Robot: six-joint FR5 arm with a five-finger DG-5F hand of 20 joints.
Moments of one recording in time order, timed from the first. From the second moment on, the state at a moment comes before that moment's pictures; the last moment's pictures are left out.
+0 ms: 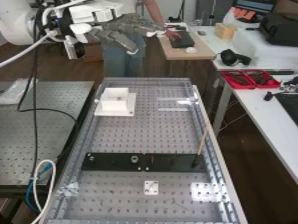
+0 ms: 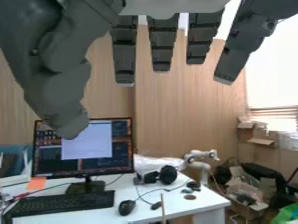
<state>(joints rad) 1.77 -1.51 -2.00 -2.61 -1.05 -0.85</state>
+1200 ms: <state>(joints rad) 1.74 -1.53 -1.96 -2.69 -1.11 -0.81</state>
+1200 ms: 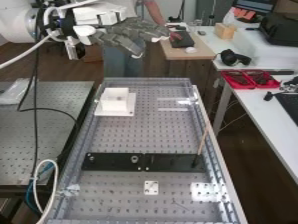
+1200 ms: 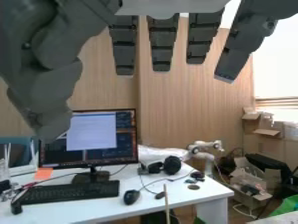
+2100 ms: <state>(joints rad) 1.73 -1.53 -1.93 -2.73 -1.15 -0.81</state>
